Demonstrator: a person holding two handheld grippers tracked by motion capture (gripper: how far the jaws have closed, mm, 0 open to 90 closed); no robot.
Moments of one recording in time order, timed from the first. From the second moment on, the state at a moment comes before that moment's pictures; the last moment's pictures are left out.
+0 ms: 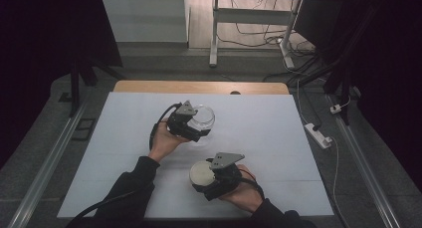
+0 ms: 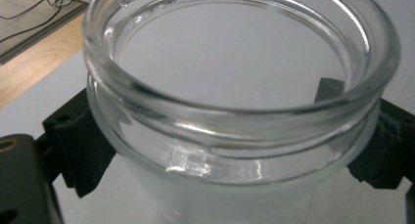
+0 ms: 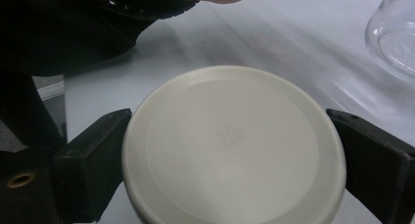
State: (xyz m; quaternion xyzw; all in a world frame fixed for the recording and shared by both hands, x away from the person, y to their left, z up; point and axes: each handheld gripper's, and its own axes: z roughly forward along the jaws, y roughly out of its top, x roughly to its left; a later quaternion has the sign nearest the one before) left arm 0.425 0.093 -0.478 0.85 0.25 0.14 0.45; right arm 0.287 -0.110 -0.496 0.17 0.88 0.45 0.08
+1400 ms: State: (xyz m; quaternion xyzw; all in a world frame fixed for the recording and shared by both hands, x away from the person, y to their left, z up) left arm 0.441 0.087 -0.515 0.84 0.26 0.13 0.45; right arm 0.313 -0.098 -0.540 0.19 0.90 0.39 0.08
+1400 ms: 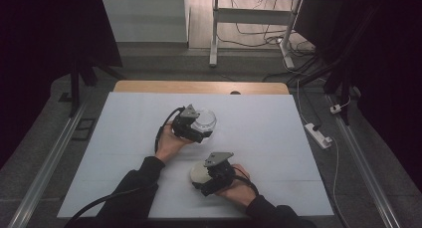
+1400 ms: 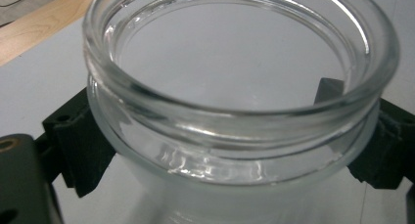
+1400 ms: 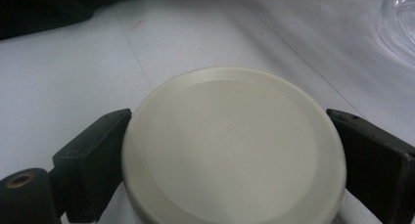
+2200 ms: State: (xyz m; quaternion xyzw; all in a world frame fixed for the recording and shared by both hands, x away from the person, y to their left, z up) left arm 0.436 0.085 -0.515 0.85 0.28 0.13 0.42; right arm 0.316 -0.100 -0.536 0.20 0.90 0.39 0.06
